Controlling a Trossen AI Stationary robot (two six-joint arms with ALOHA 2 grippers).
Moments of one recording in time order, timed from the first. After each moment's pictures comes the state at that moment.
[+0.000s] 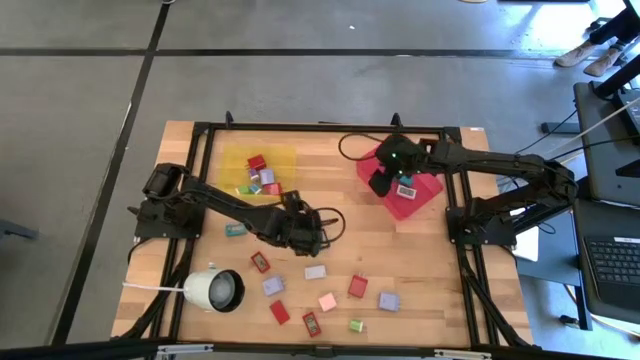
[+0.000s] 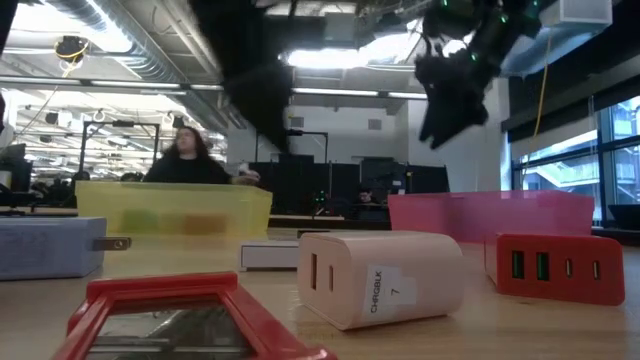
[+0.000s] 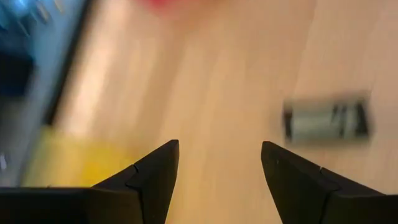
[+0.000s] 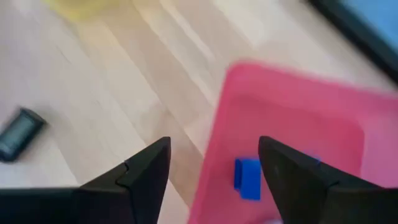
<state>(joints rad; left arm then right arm) -0.26 1.81 1.33 -0.76 -0.66 -0.38 -0.30 1.29 0.96 -0.64 0.11 0.29</state>
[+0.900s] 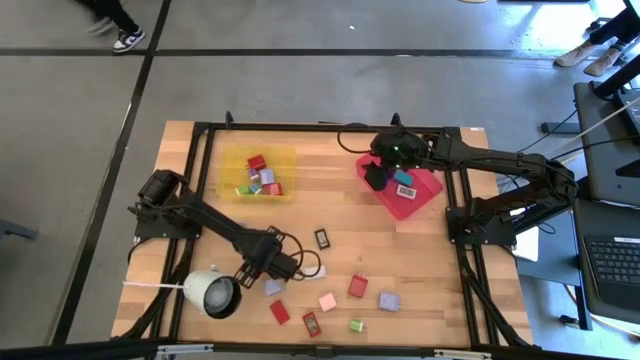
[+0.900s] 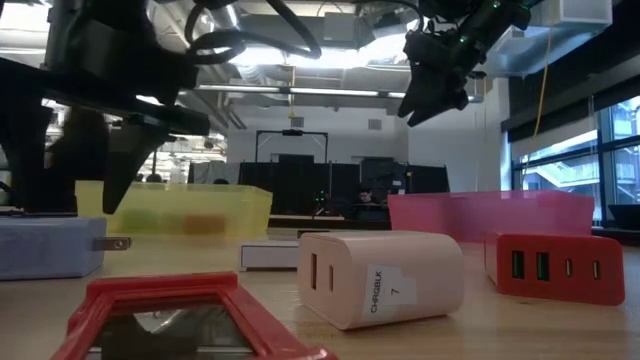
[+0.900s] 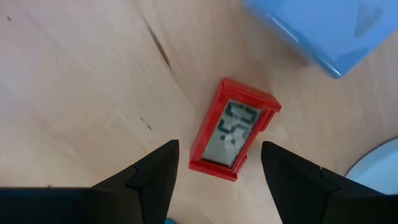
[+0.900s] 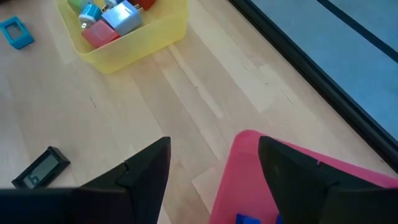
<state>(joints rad) -0.43 1.82 1.20 -1.03 -0.04 0.08 -0.30 1.29 1.02 -0.54 0.12 0.20</state>
